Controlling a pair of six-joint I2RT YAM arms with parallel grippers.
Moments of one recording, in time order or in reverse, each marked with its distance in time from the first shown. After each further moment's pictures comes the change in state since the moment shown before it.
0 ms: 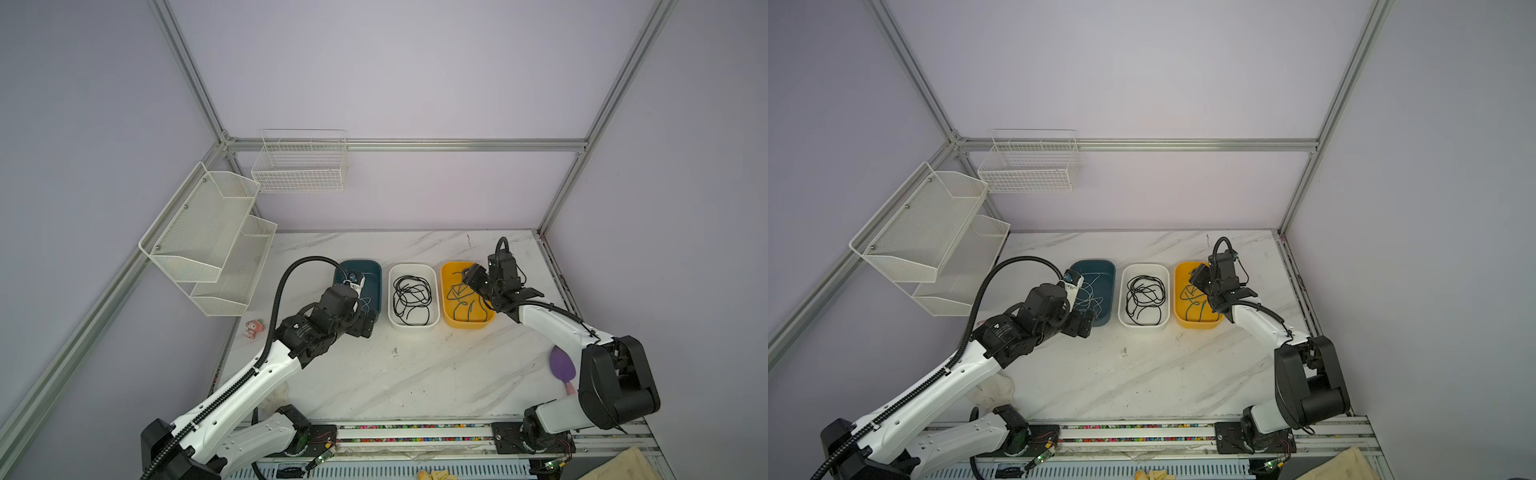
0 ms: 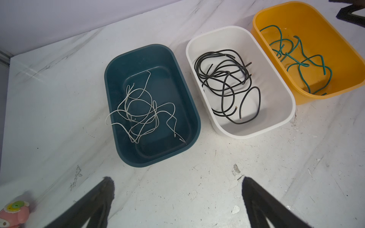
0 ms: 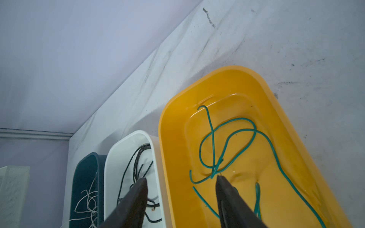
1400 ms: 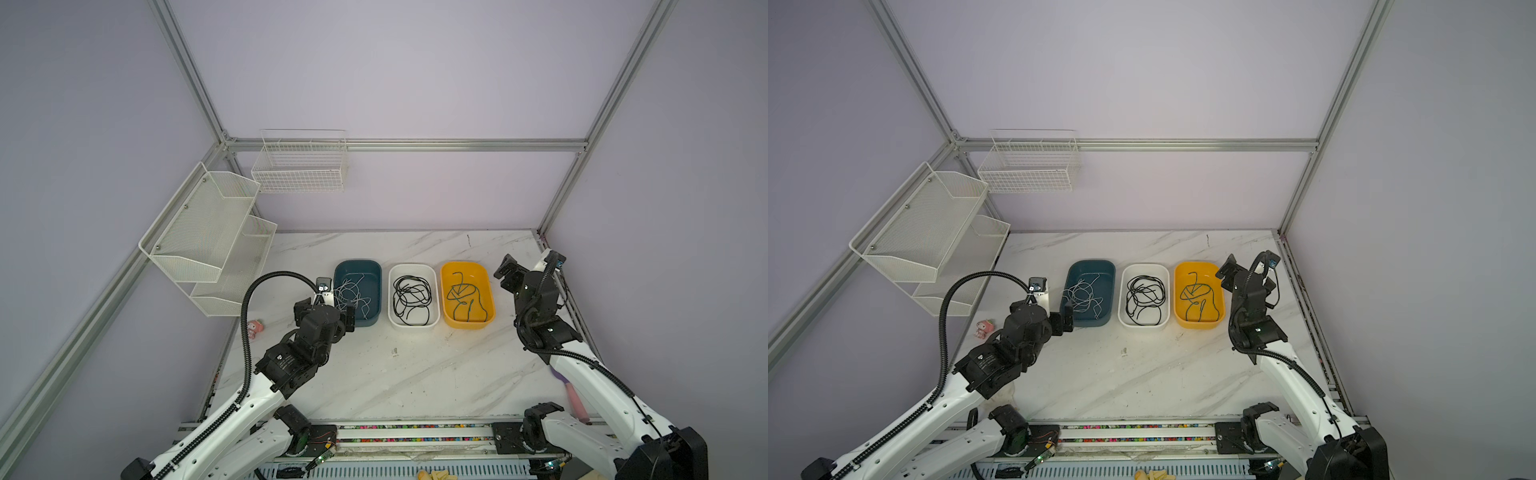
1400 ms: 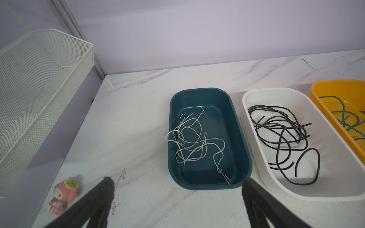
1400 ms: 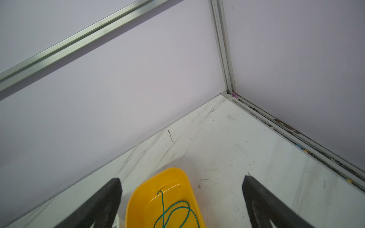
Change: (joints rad) left arm 0.000 -0.263 -0.277 0.296 -0.367 -0.040; right arm 0.000 -0.438 -0.242 0.214 0.548 -0.349
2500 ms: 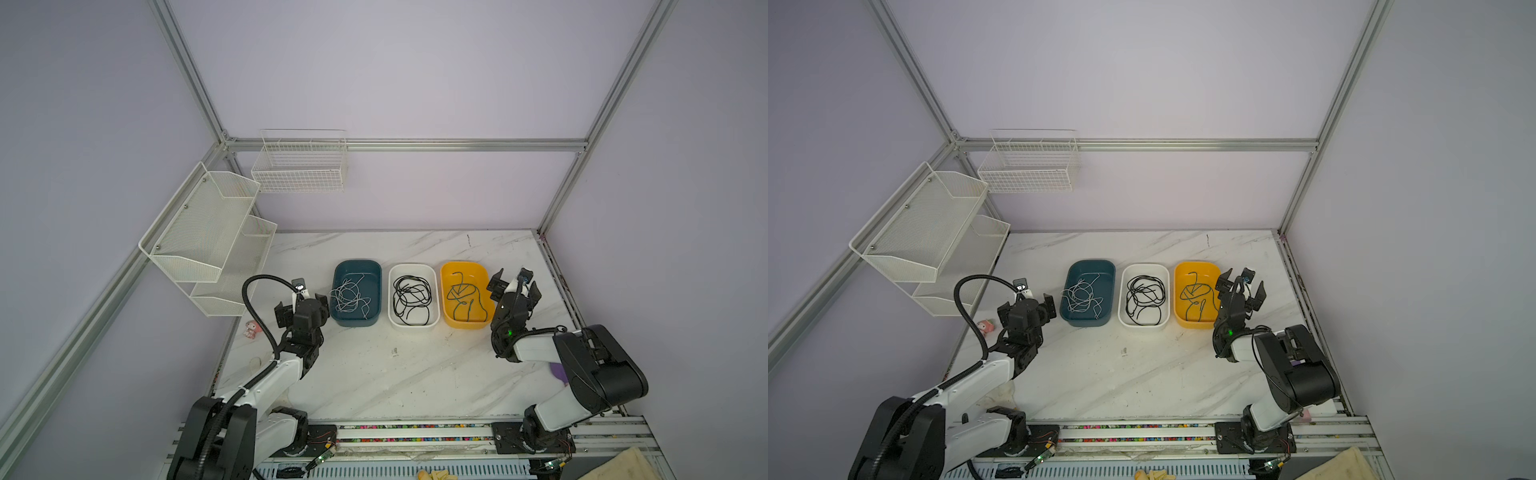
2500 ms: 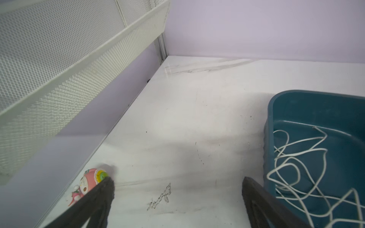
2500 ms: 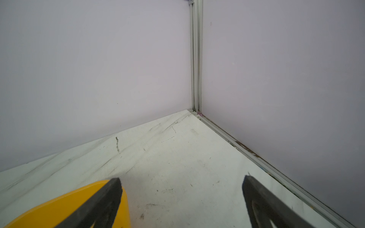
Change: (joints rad) left arm 0.448 0.412 -0.285 0.749 0.008 0.116; right arm -0.011 0.571 -0.267 1.017 0.171 -0.411
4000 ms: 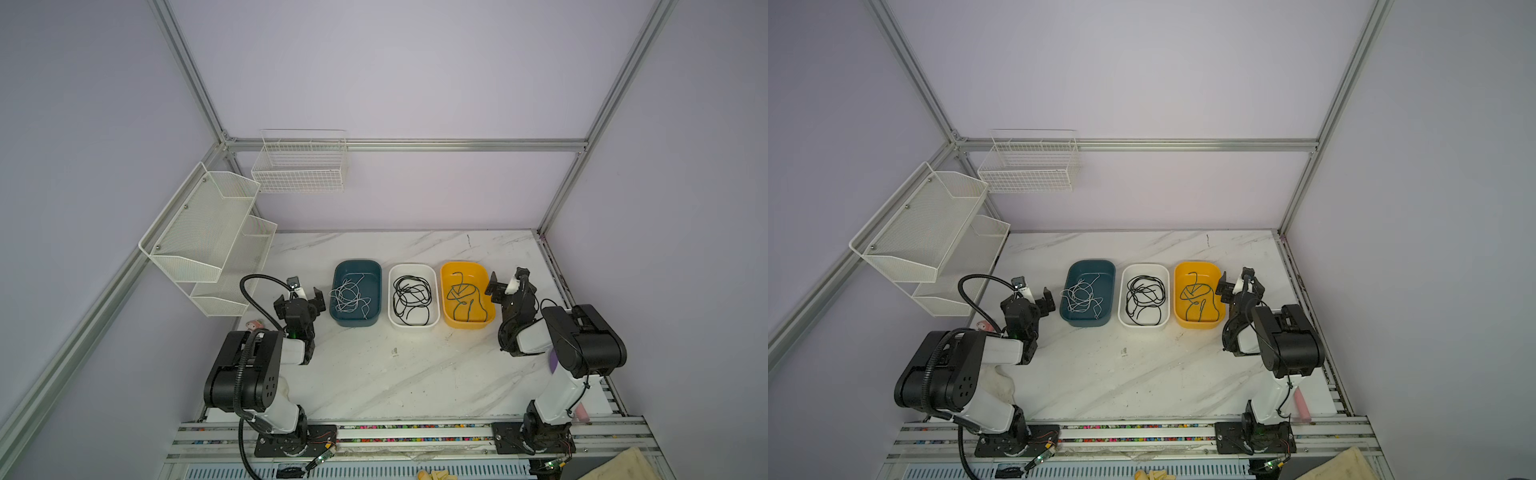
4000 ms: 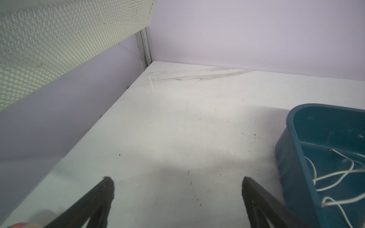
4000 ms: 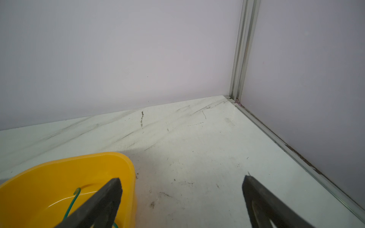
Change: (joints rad) left arm 0.179 0.391 -0.027 0.565 0.277 0.055; right arm -0.185 0.209 0.021 0.124 -0.453 0.000
